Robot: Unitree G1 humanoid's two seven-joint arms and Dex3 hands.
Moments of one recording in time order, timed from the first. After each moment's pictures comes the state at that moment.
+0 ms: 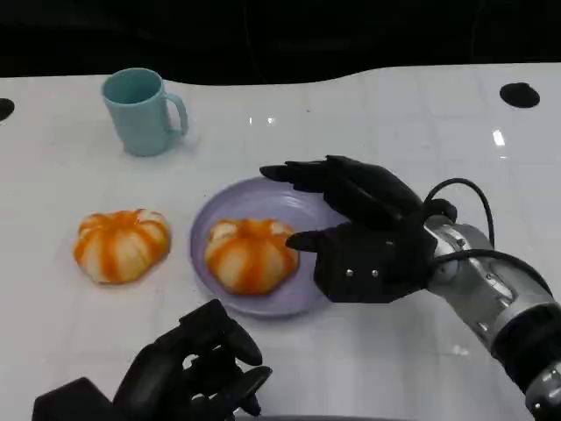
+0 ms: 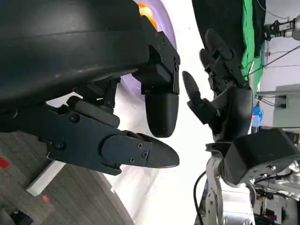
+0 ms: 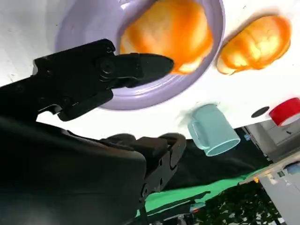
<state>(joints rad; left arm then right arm) 0.33 0.04 -0.15 -0.26 -0.16 -0.02 -0.27 -0.72 -0.09 0.41 0.77 -0.55 -0.35 0.04</state>
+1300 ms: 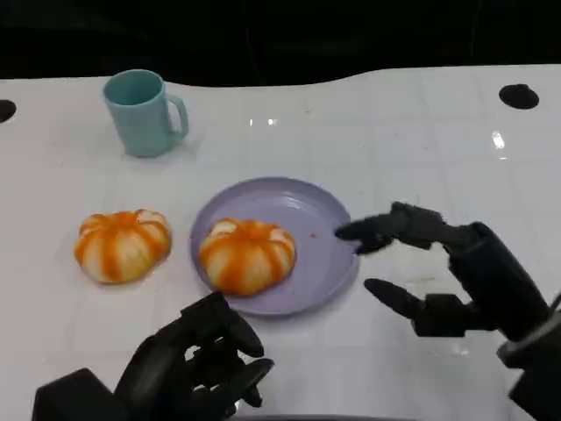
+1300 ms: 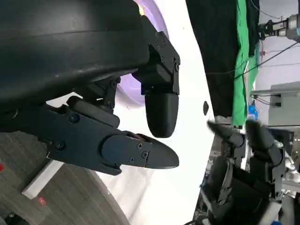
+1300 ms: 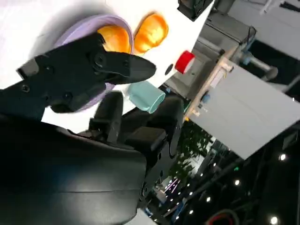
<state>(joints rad) 0.30 0.04 -0.15 -0.26 -0.16 -0.01 -0.27 -0.13 -0.20 0.16 0.15 -0.06 -0.62 0.21</state>
